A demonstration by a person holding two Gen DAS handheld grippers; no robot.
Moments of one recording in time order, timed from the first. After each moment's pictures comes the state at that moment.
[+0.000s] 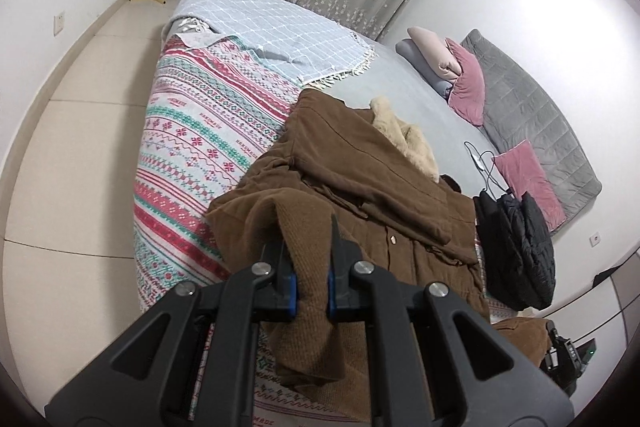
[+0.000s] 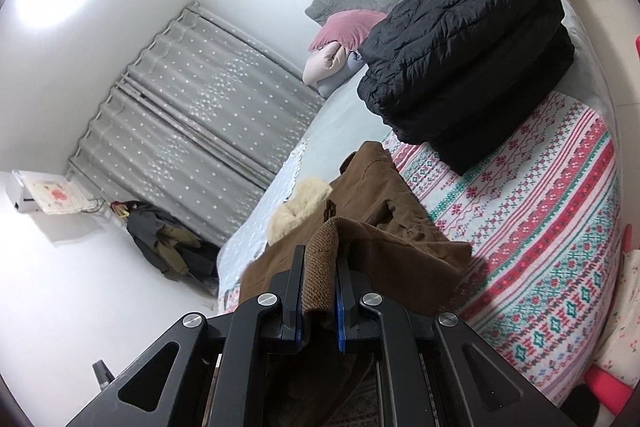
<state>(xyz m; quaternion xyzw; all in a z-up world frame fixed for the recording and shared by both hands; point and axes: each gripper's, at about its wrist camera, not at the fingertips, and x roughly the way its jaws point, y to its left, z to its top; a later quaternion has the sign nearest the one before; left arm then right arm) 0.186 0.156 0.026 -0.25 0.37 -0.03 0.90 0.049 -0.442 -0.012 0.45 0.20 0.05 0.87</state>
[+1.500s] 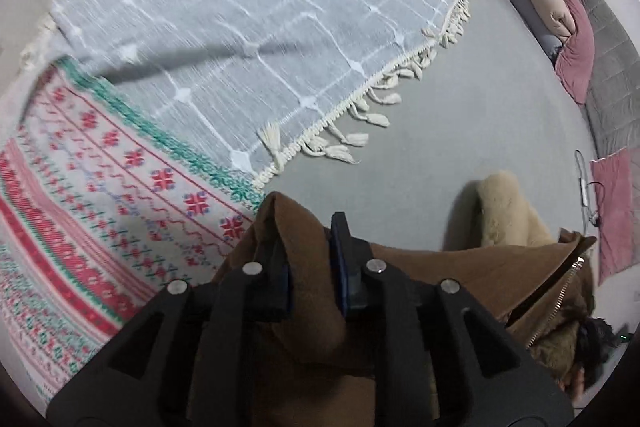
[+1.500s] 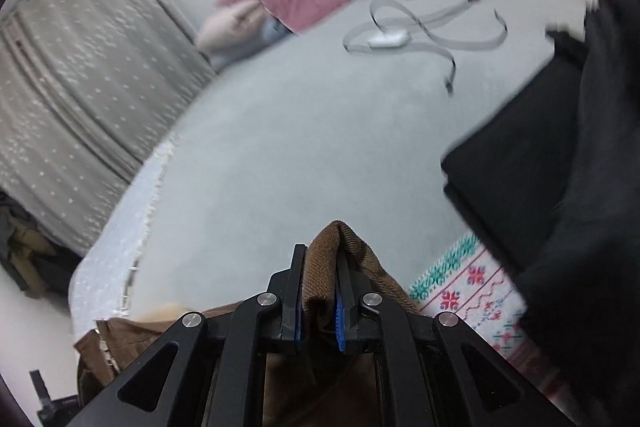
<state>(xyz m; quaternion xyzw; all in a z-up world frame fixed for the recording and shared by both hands) 0.684 0.105 -0.085 -0.20 0.56 0.04 0.80 0.570 -0.466 -0.046 0.34 0.35 -0.14 0.86</state>
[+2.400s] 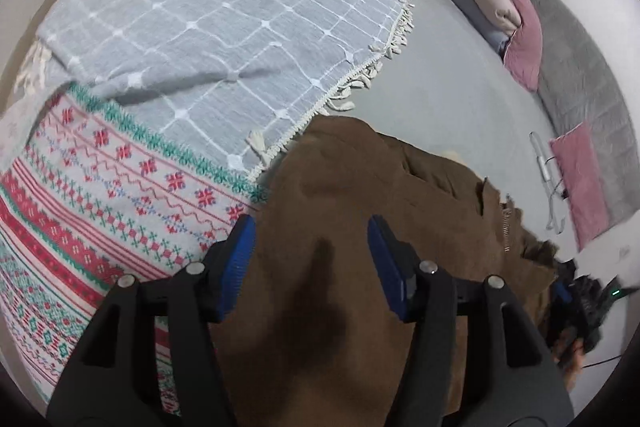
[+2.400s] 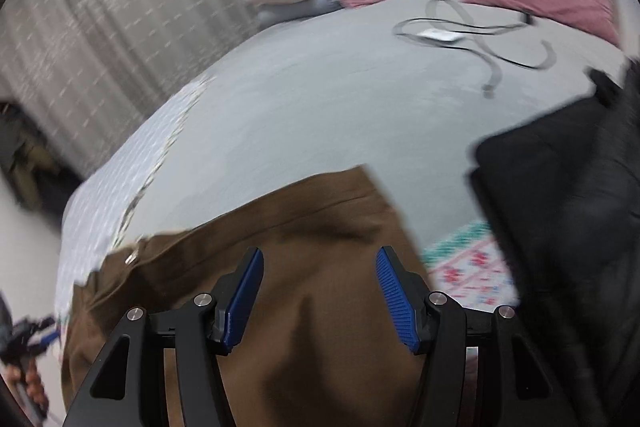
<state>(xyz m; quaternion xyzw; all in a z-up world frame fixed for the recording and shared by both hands) 0.638 0.116 -0.044 -0.17 0.51 -0.03 0.84 0.558 -0.418 -0.022 0.22 0.40 -0.05 0.89</state>
